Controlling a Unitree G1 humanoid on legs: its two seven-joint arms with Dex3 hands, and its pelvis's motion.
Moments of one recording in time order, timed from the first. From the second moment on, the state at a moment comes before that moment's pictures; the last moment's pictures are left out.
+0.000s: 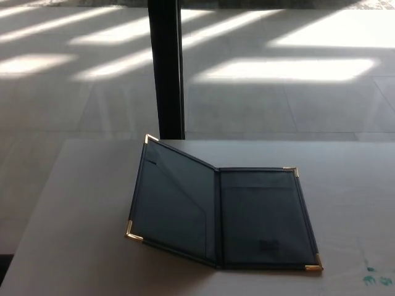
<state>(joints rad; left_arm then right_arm) -0.04 0.43 0.61 0.95 -0.16 0.12 0.07 0.31 -0.39 -0.59 0.69 0.14 0.02 0.13</state>
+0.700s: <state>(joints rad) -0.29 0.53 0.76 0.79 -0.31 0.12 0.24 0.31 -0.39 -0.76 0.58 0.33 0.07 0.18</state>
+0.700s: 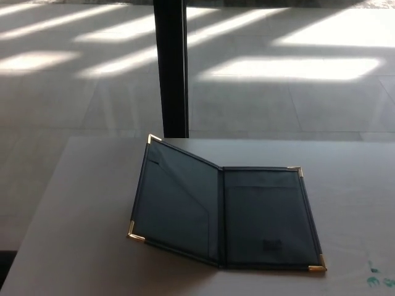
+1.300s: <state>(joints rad) -0.33 0.29 0.44 0.22 -0.34 0.30 0.24 0.32 -0.39 -0.76 0.58 0.34 0.08 0.19</state>
